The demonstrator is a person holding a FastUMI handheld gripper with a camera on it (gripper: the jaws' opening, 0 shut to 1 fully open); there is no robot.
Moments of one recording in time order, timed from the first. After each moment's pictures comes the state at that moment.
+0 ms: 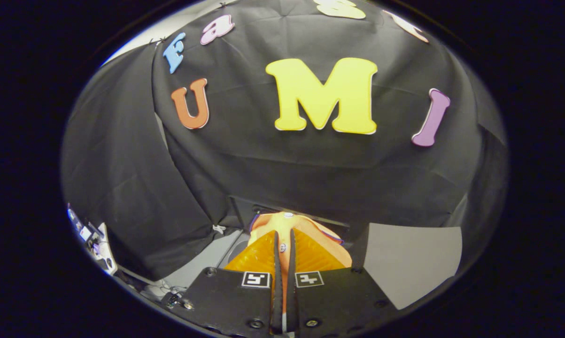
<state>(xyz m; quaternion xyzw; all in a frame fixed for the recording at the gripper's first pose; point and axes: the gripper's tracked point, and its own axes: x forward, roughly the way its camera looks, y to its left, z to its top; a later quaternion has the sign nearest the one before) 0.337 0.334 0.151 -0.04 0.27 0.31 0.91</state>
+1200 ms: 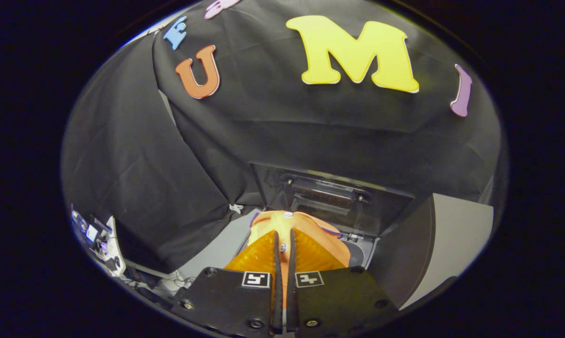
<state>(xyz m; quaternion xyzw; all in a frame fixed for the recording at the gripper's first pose) 0.328 0.409 0.060 -0.04 0.36 0.33 0.87</state>
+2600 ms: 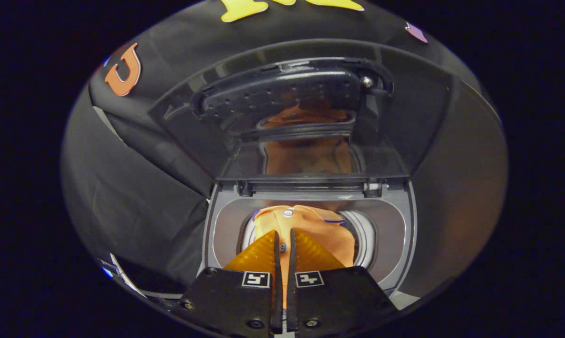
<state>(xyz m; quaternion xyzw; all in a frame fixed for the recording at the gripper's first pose) 0.381 0.431 -0.128 0.06 0.47 0.20 0.86</state>
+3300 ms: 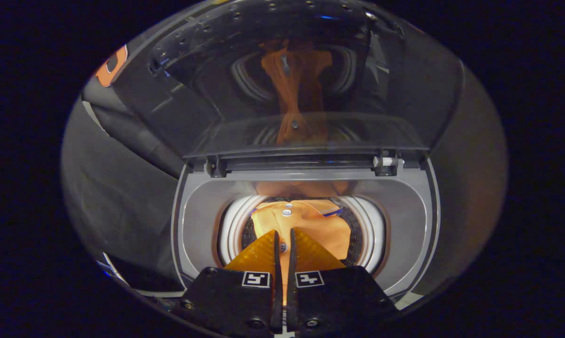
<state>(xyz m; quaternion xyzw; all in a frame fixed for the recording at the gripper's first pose) 0.385 0.437 -0.200 0.04 0.51 0.18 0.84</state>
